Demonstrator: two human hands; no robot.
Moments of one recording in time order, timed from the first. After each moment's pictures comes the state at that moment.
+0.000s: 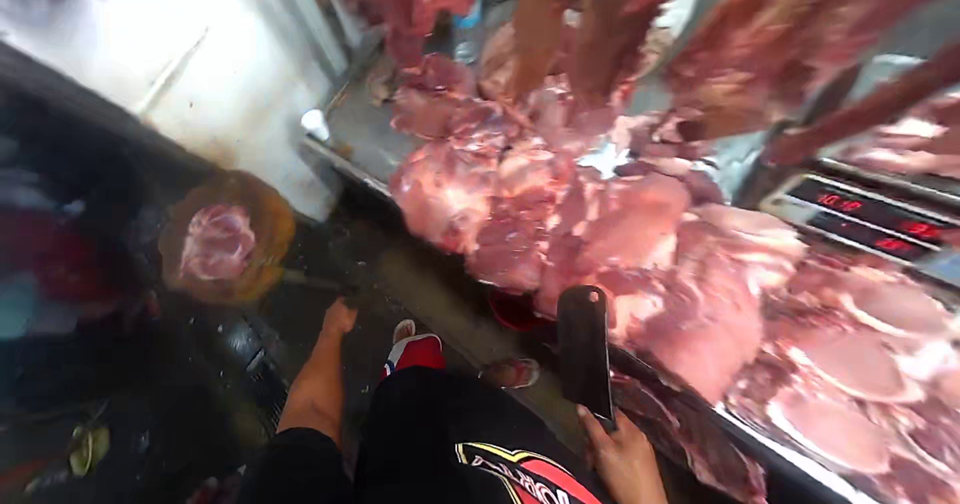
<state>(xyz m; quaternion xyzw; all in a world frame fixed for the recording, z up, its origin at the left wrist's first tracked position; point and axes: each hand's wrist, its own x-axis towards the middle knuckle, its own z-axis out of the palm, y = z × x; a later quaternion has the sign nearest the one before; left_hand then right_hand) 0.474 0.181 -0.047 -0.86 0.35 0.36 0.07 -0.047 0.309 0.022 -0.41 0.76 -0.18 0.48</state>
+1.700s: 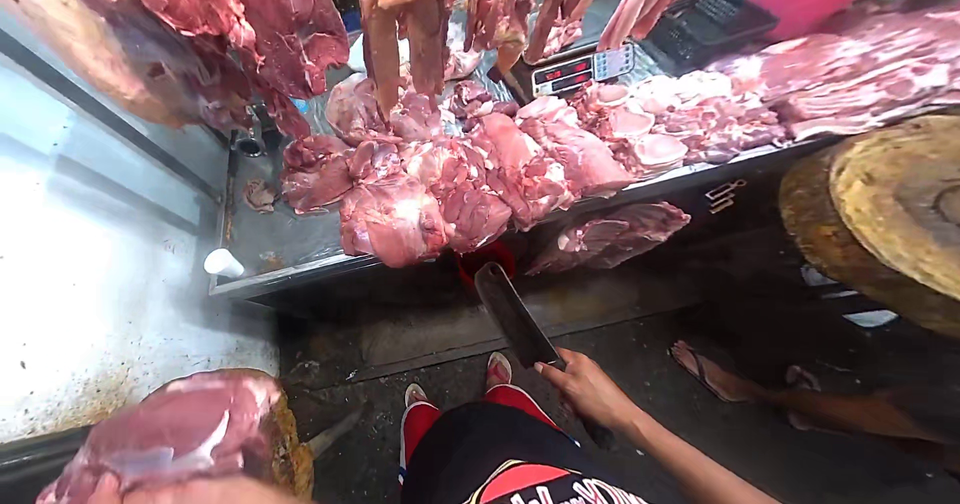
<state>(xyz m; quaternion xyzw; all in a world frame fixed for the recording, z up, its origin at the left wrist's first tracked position) 0.724 0.074 0.165 -0.40 0.38 0.29 -0.78 0.304 0.359 0.019 -0.21 0.80 -0.29 0.49</state>
